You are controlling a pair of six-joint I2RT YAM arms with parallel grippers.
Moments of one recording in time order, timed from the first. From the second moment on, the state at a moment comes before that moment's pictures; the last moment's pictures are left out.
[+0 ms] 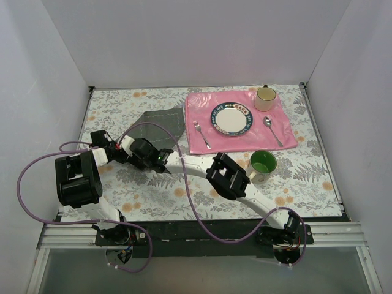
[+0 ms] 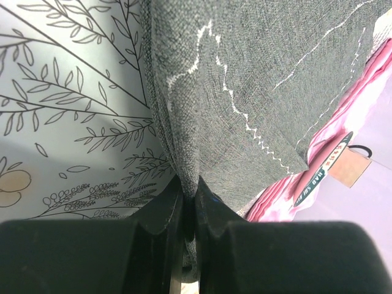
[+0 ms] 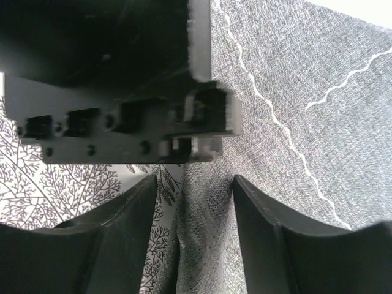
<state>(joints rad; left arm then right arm) 0.25 1.65 0.73 -0.02 0.43 -0.96 1.16 2.55 2.10 -0.14 0.21 -0.19</state>
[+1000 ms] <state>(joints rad) 0.28 1.61 0.73 -0.03 0.45 -0.92 1.09 2.53 2.05 -0.09 0.05 0.00</state>
